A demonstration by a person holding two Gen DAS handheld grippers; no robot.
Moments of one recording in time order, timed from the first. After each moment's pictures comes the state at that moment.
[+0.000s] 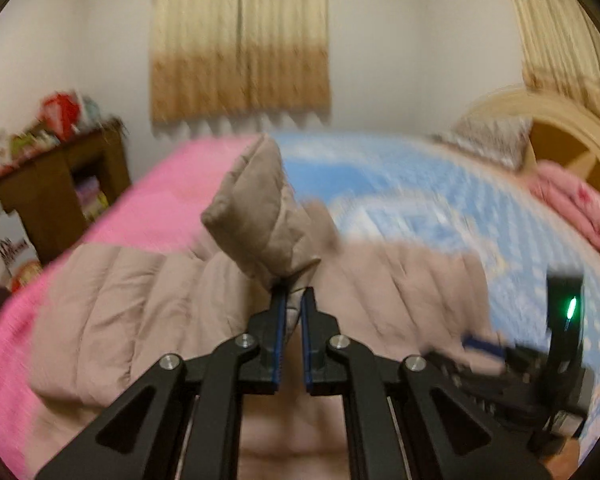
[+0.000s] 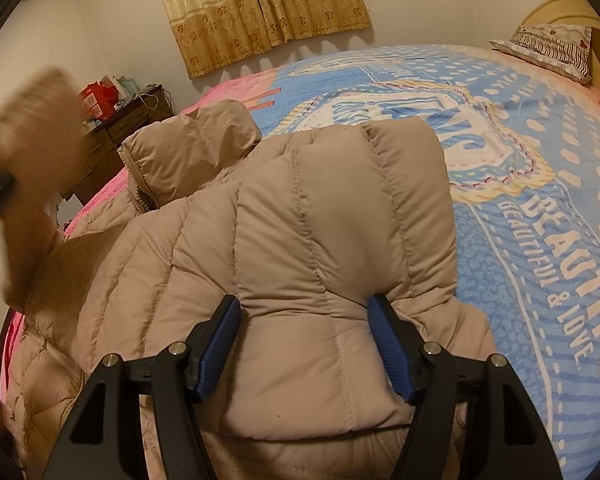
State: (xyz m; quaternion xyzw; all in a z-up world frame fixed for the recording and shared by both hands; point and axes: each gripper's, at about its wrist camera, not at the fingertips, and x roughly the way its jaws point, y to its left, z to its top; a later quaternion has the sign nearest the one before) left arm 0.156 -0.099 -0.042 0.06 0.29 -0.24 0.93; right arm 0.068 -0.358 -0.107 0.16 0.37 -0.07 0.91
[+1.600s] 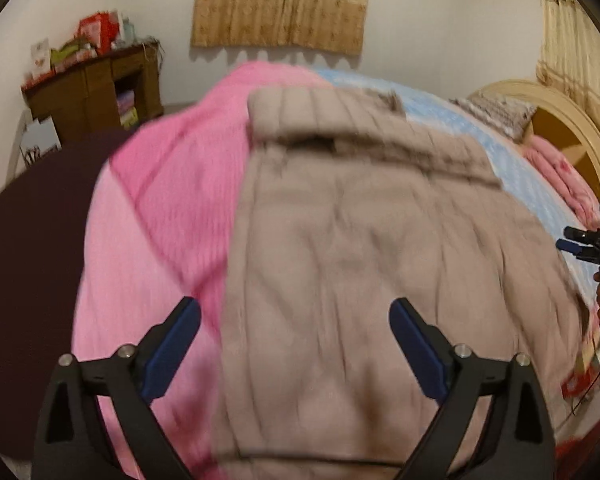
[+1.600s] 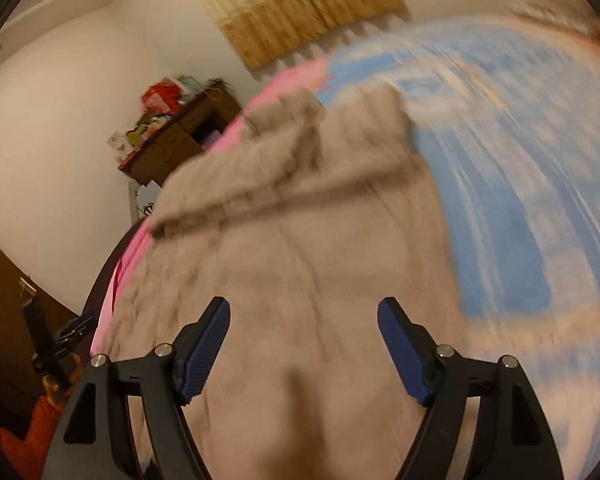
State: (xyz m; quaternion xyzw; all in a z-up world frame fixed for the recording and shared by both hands) left arm -0.030 0.207 -0.068 0.03 0.40 -0.22 0.89; right arm -0.146 -0.354 -0.076 0.25 0.39 0.05 0.89
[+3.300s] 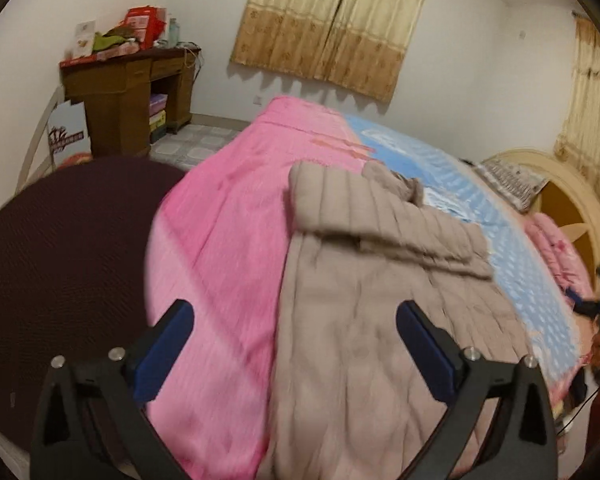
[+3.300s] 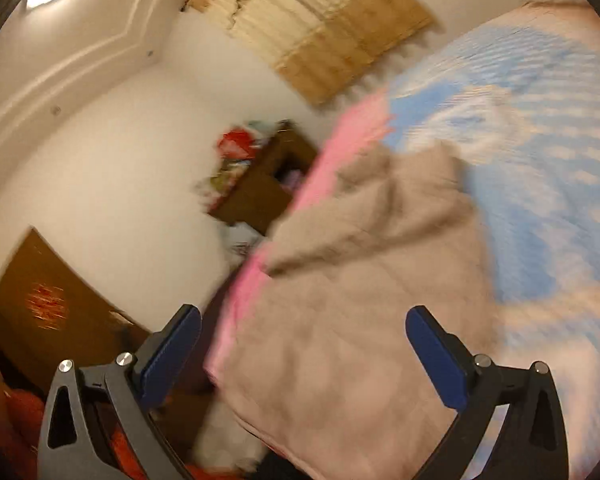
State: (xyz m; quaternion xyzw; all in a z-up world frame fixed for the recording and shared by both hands) left arm 0.042 0.230 0.026 -0.06 0.37 -0.19 0.91; right arm -0.116 -0.365 0.032 0.35 0.29 0.17 0.87
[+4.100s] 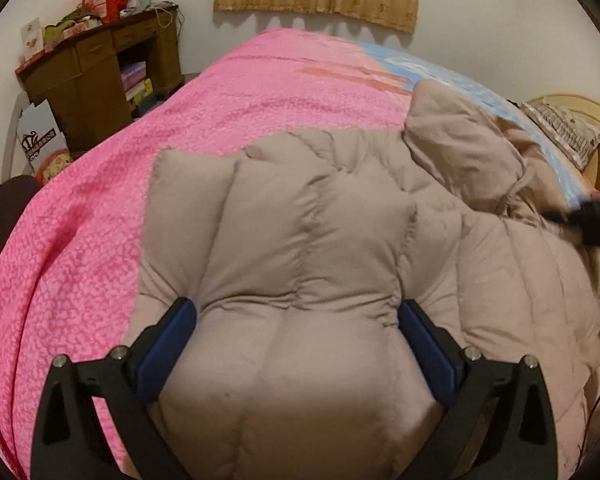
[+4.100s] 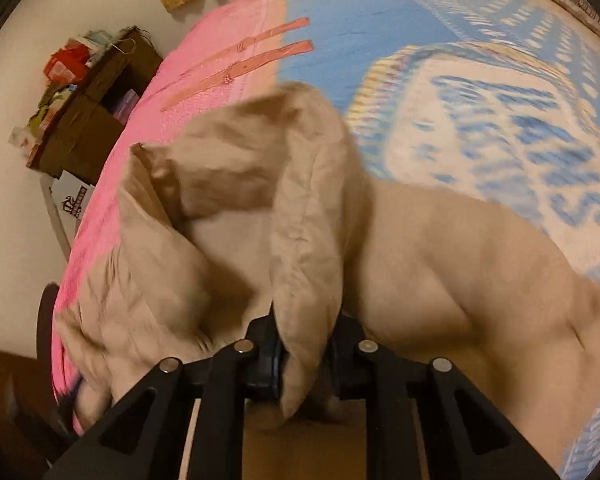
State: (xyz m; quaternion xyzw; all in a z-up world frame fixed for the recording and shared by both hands) left arm 0.236 0.071 -0.100 0.02 0.45 -0.15 0.88; right arm 0.239 -0.339 -0.087 0.24 0.51 -0.03 0.83
